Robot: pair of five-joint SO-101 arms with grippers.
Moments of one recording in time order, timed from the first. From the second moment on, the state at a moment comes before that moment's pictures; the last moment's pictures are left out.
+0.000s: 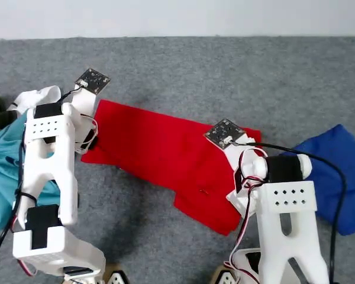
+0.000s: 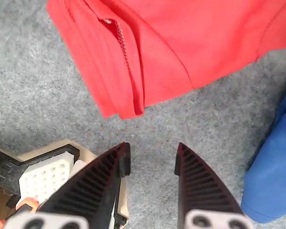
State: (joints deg) left arm -13.3 5.3 12.1 72.0 -31.7; right arm -7.3 -39.5 33.1 100.4 32.8
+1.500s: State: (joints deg) left arm -6.3 31.0 0.2 33.9 -15.6; right arm 2.8 30.0 -5.3 61.9 19.6
